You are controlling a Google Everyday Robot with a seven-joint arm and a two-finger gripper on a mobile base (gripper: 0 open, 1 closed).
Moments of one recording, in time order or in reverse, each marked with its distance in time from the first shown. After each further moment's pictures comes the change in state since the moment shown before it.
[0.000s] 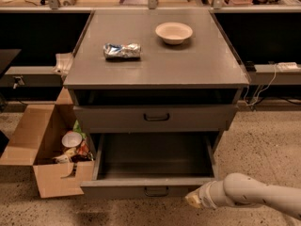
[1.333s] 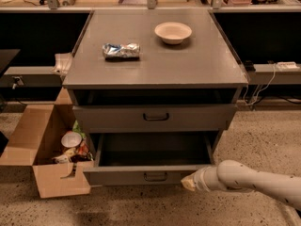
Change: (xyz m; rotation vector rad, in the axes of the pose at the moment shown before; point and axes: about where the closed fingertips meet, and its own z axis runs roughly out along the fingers) arm -0.057 -0.028 0.017 0.026 -0.071 -0.024
